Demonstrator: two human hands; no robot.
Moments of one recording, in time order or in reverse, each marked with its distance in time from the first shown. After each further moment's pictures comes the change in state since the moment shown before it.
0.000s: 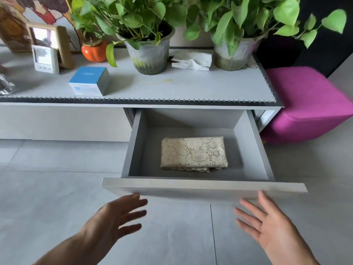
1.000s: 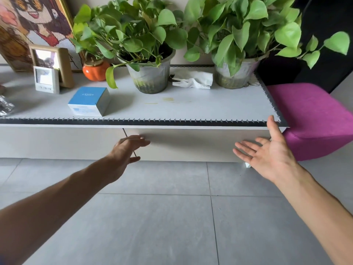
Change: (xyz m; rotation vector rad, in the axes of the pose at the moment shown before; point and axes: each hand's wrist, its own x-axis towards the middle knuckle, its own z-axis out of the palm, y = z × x) left_hand 0.122 0.154 0.019 0.195 0.113 0.430; right_hand 0.130 -0.150 0.079 0.189 -0.052 -0.165
